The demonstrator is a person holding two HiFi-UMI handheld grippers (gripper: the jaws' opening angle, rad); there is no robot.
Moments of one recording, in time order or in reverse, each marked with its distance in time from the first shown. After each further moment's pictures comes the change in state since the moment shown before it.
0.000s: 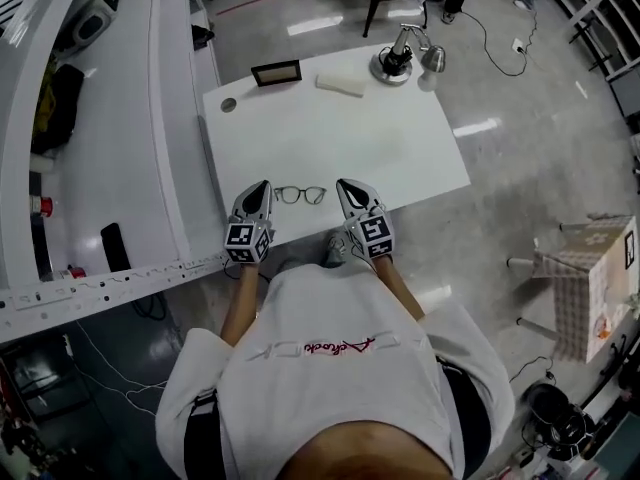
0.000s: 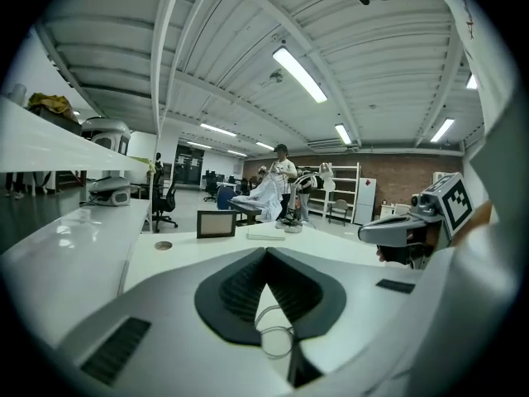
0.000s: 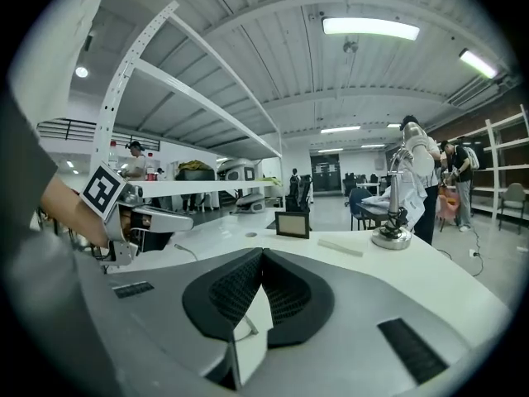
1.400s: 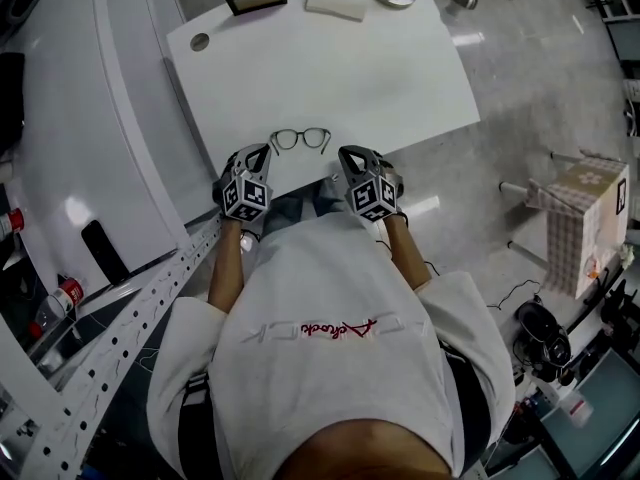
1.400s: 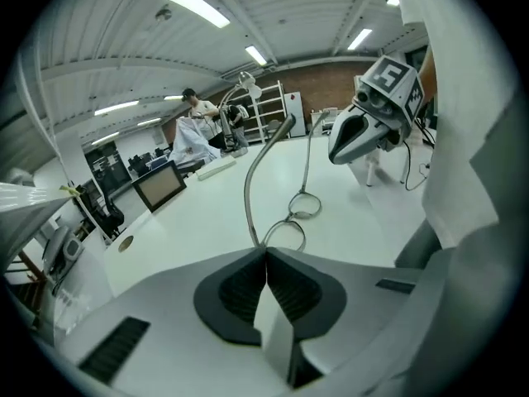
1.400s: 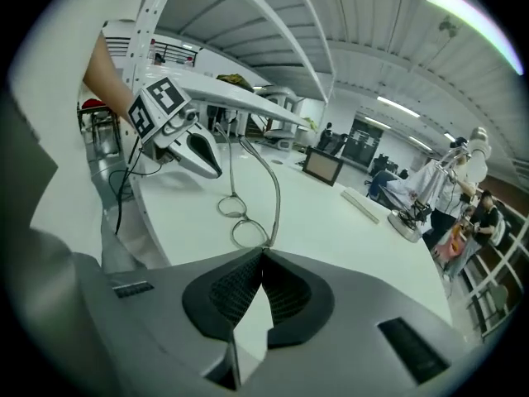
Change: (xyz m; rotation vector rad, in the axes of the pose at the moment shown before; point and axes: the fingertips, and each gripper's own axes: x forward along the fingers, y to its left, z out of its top) left arm 0.008 0.004 -0.132 0.587 0.462 -0.285; right arm -0.011 0.040 -0.124 -0.356 0.482 0.091
